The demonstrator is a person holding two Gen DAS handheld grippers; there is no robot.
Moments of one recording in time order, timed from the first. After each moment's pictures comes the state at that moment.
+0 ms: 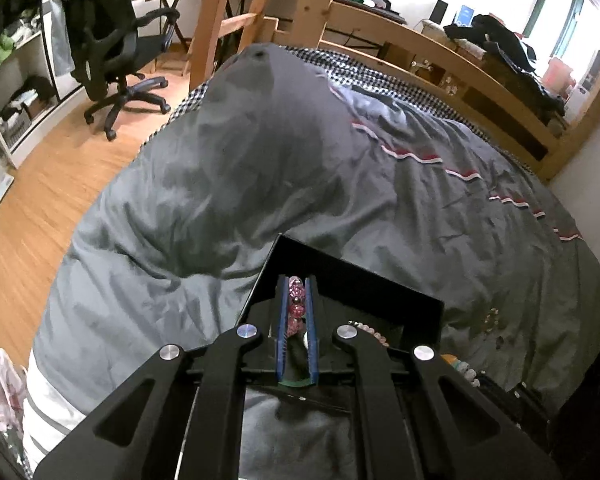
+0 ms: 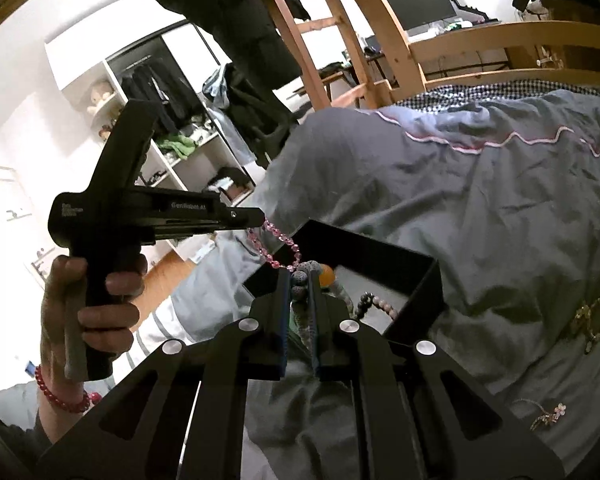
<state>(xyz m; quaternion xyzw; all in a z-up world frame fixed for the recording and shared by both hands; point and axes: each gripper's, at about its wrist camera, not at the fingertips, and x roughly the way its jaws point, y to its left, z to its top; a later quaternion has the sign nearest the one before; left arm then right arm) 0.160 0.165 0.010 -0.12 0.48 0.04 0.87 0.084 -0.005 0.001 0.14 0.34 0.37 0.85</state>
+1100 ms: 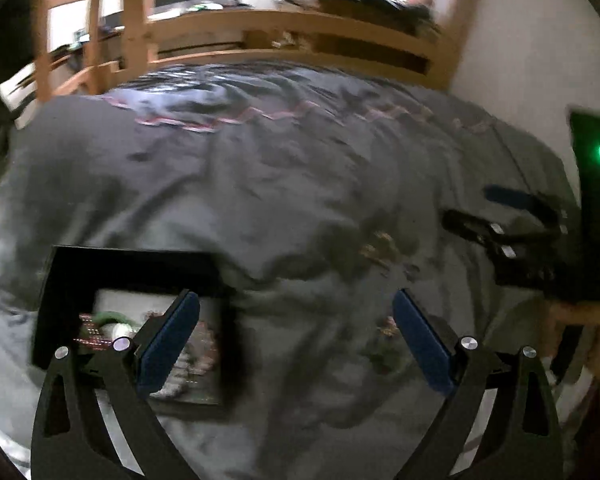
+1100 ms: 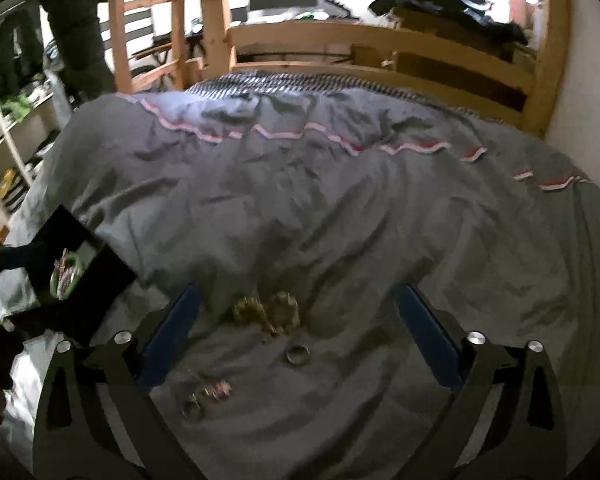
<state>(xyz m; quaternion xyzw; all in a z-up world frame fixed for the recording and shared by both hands) 0.132 -0.030 -0.023 0.02 0.44 -0.16 0.88 0.127 -0.172 -0.001 -0.02 0.43 0.11 0.90</state>
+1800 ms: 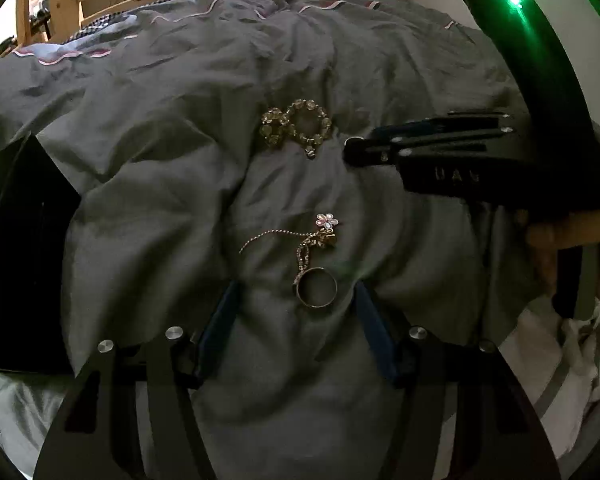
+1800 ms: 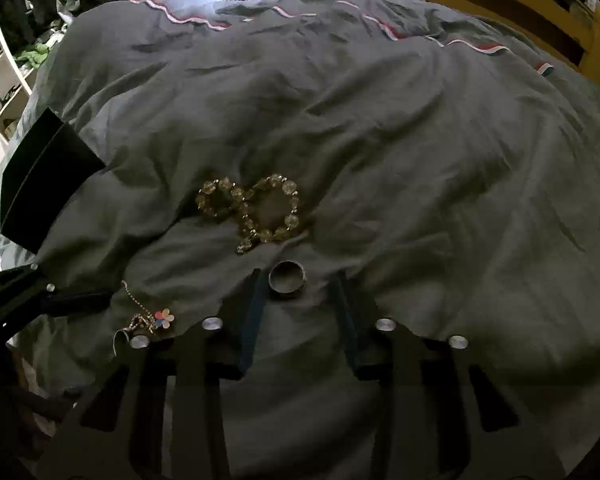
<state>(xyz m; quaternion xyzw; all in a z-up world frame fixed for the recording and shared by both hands) 0.106 -0.092 -0.120 0.06 0.52 -0.21 0.83 0.145 -0.179 -0.089 -0.03 0.52 0.15 0.84</state>
